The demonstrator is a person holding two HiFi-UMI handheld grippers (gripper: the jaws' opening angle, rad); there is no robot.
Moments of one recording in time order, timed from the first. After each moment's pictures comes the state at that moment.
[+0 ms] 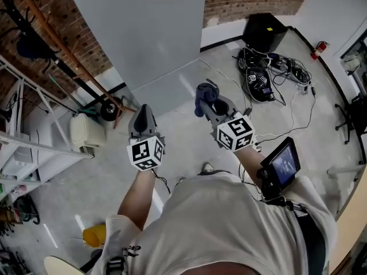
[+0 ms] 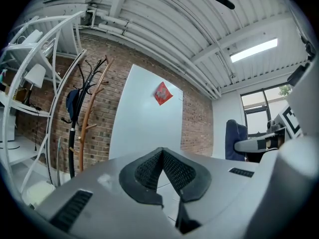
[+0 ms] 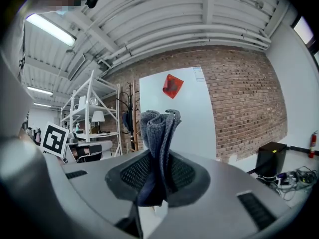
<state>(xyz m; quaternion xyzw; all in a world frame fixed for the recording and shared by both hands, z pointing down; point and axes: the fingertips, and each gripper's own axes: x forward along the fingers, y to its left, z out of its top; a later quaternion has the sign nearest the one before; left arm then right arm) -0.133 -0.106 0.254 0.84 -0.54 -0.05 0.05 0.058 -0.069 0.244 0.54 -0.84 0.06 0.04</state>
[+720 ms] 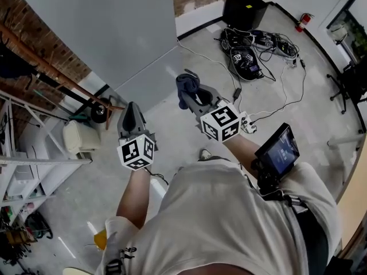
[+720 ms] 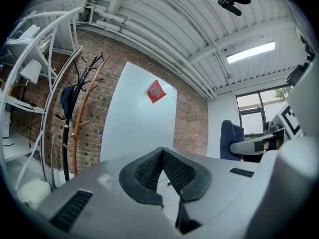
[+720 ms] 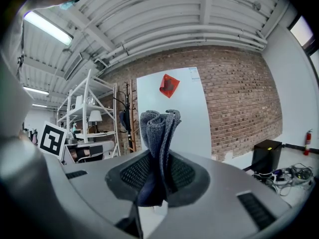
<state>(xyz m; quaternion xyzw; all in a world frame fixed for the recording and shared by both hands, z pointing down) -0.106 -0.091 0.258 0.85 -0.52 -0.05 0.05 0.066 -0.051 0.249 0.55 -0.83 0.07 0.04</state>
